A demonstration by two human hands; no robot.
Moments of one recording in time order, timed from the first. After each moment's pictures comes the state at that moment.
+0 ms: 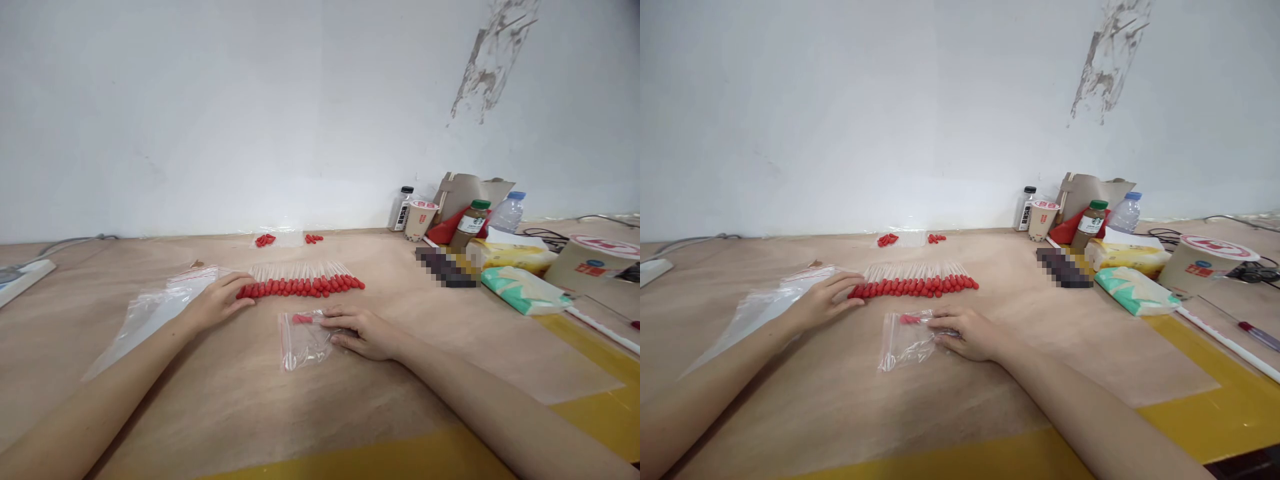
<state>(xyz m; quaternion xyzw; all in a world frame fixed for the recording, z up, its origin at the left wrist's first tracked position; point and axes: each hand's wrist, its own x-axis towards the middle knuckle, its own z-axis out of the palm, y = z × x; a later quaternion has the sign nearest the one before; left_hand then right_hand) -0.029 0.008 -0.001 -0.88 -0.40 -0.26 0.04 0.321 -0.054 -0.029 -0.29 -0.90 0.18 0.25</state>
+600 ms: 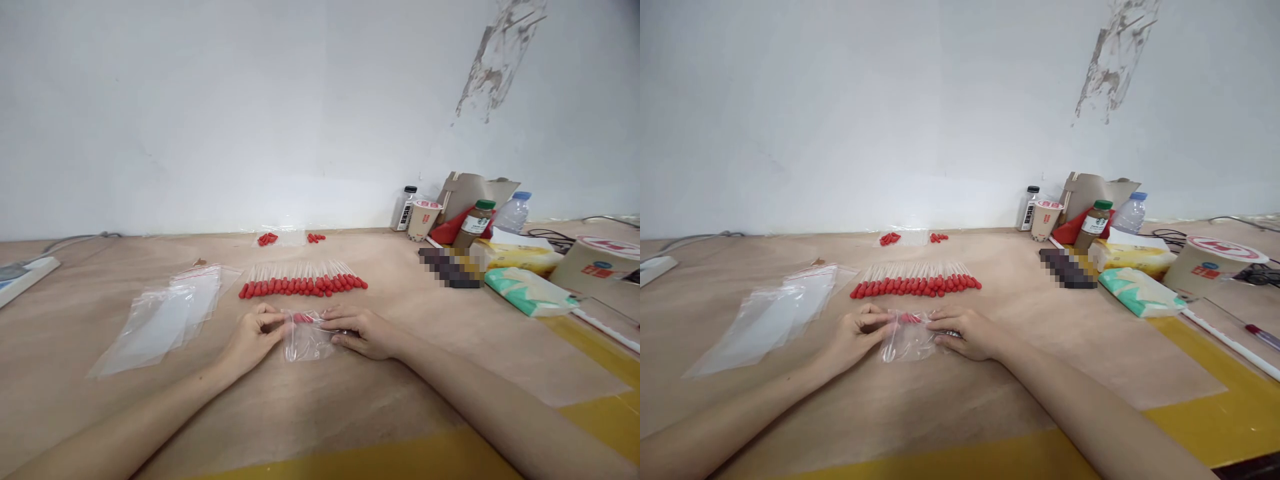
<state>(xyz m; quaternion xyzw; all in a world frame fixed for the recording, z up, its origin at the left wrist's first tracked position) 0.053 -0.059 -0.027 -0.77 -0.51 -0.33 -0.19 0.317 -0.051 -0.027 -0.25 -0.91 0.18 0.26</state>
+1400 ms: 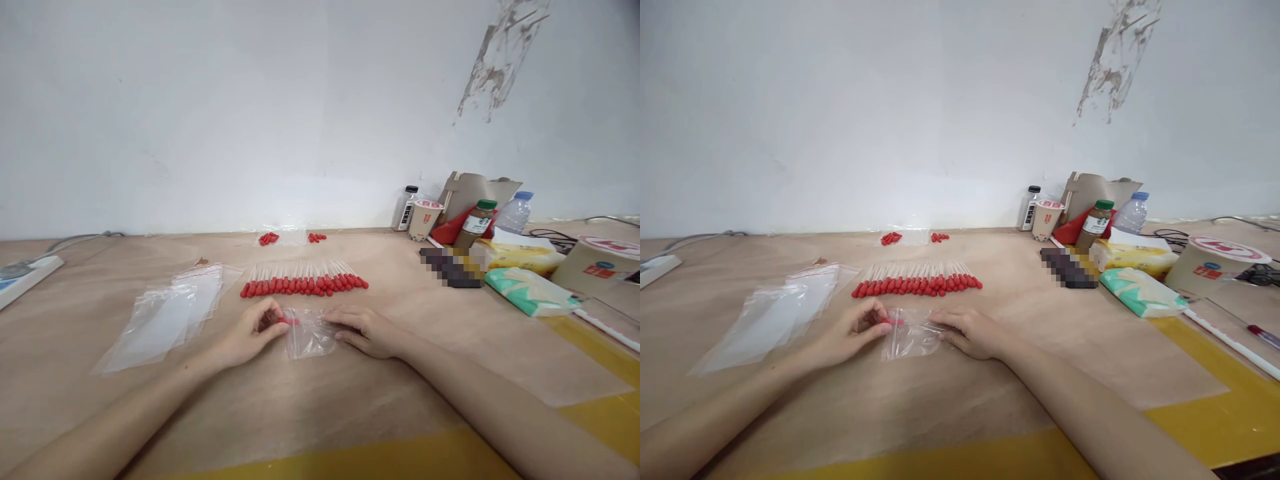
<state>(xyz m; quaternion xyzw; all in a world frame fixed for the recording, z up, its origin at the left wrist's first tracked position) 0.044 -0.061 -0.002 -0.80 -0.46 -0.29 -0.27 0.319 -0.053 -0.023 -0.26 -0.91 0.18 0.25</state>
